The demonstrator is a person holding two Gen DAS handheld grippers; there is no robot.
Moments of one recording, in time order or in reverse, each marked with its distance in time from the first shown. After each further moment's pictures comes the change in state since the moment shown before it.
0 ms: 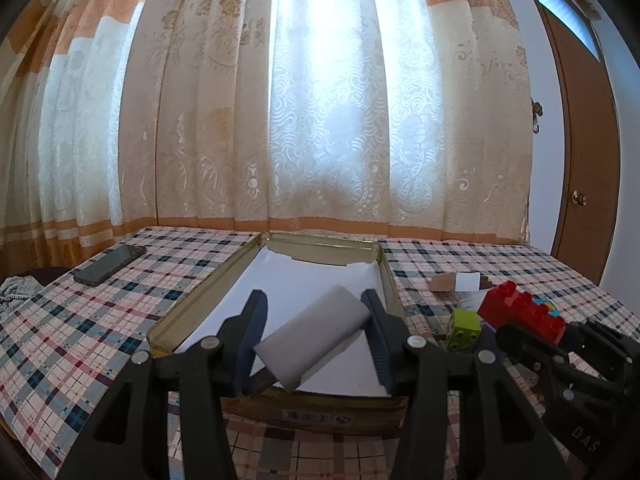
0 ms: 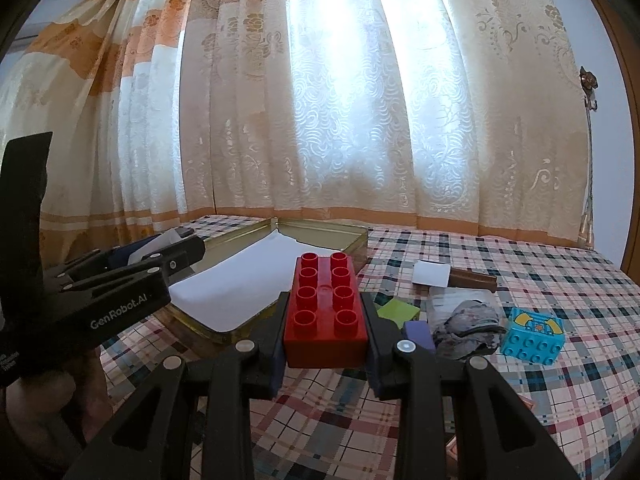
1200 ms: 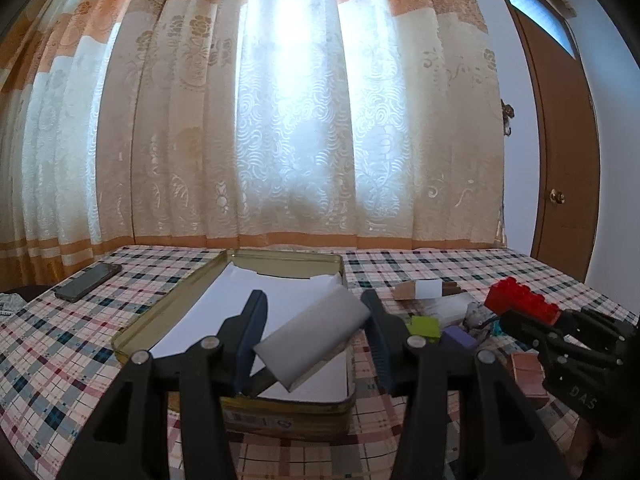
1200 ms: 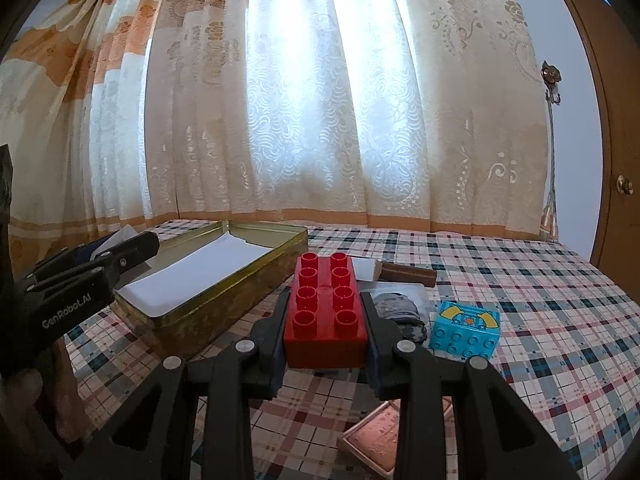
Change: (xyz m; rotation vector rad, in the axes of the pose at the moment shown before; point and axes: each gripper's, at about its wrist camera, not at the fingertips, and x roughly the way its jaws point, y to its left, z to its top) left arm -0.010 -0.035 -0.002 0.050 -0.058 -0.061; right arm -0.020 -0.050 -0.005 0.022 -0.010 -0.103
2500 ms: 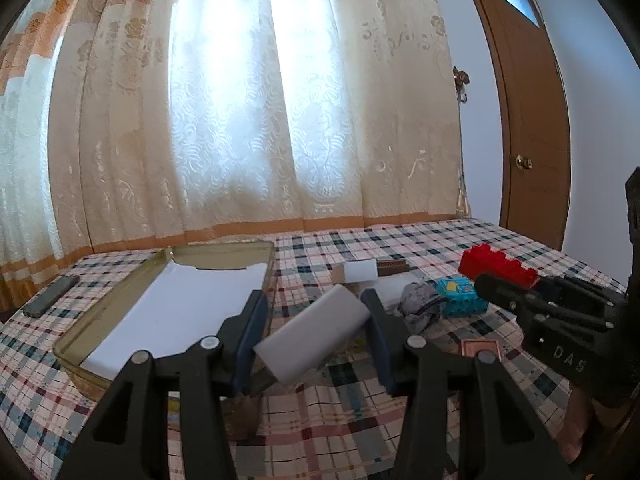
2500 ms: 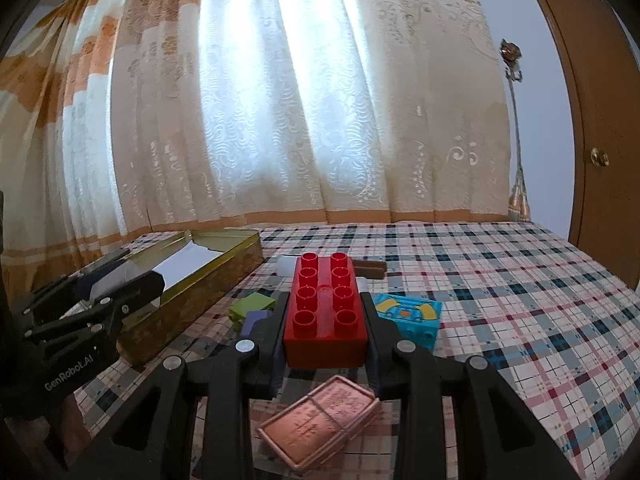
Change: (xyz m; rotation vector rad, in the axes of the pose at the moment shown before) left arm 0.012 -0.066 -0.003 0.099 0.058 -0.106; right arm -0.008 -0.050 0.000 0.088 0.013 -0.062
